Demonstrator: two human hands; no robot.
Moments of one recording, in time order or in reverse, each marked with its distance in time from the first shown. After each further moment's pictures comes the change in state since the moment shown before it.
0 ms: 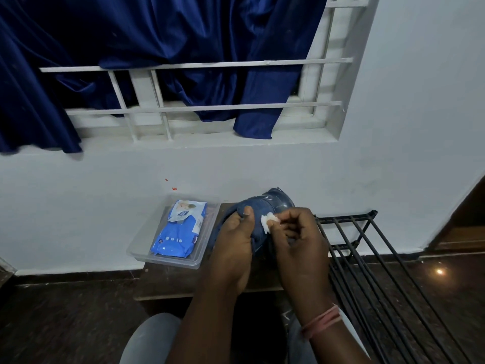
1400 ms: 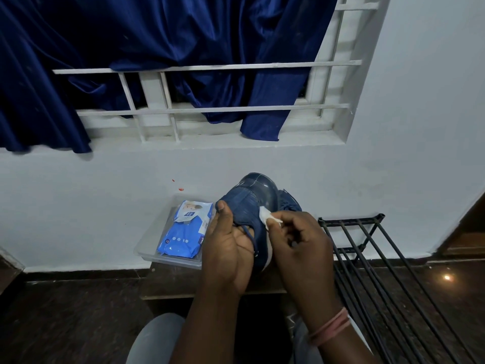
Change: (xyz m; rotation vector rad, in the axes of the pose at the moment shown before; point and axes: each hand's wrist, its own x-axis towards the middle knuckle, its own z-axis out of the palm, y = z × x) left_hand -0.013 0.022 -0.001 -0.634 0.063 0.112; right_hand 0.000 -0.008 0.006 -0.006 -0.029 -0.168
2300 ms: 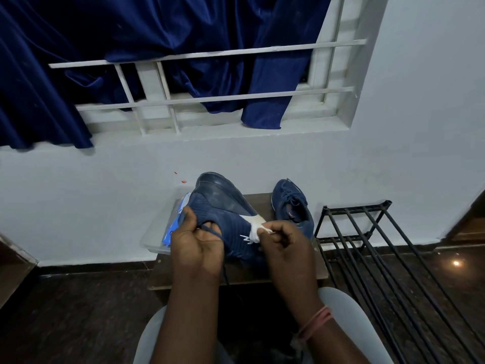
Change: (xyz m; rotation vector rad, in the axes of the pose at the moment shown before) left_hand 0.011 0.036 -0.037 -0.134 0.268 0.085; right_hand -0.030 0.040 0.026 0.111 -0.137 0.373
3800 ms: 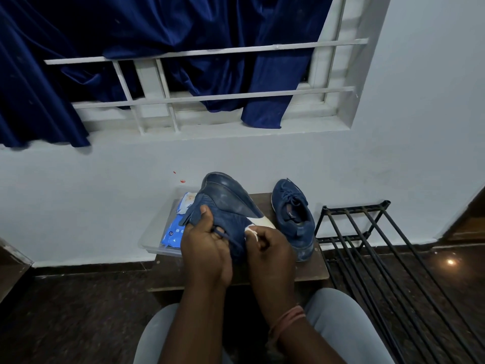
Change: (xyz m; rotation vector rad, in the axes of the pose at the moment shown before) left_hand -0.006 -0.015 -0.003 0.300 0.016 0.103; right_hand -0.008 0.002 0.043 -0.147 0.141 -0.119
